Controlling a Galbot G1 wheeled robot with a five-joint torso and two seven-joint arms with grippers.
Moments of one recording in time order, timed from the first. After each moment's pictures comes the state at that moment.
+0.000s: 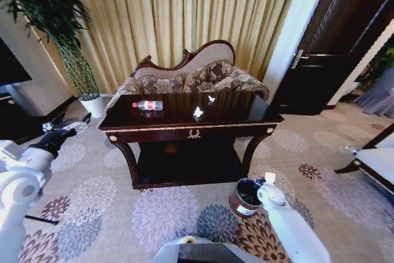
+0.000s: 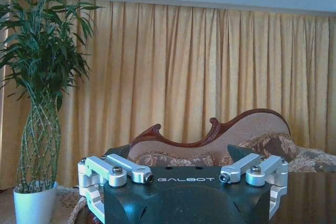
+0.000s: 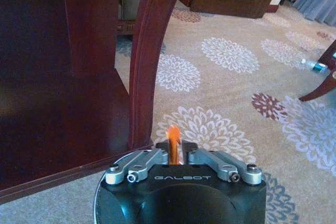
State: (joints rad) left arm 1.46 -0.87 -1.15 -2.14 -0.92 0.35 0.03; right arm -1.14 1.16 0.43 1.34 0.50 -0.43 0.49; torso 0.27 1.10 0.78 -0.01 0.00
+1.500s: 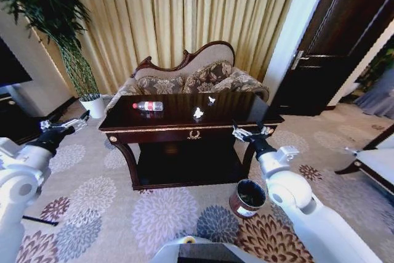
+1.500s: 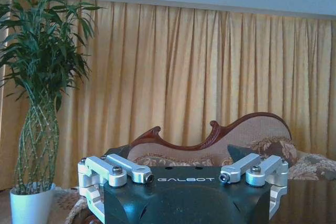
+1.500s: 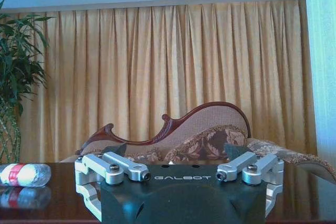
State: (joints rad) left arm 1.45 -0.87 -1.15 -2.18 -0.95 0.38 -0.01; right arm -1.31 0.90 0.44 2.30 0.66 -0.21 0.39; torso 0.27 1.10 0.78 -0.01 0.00
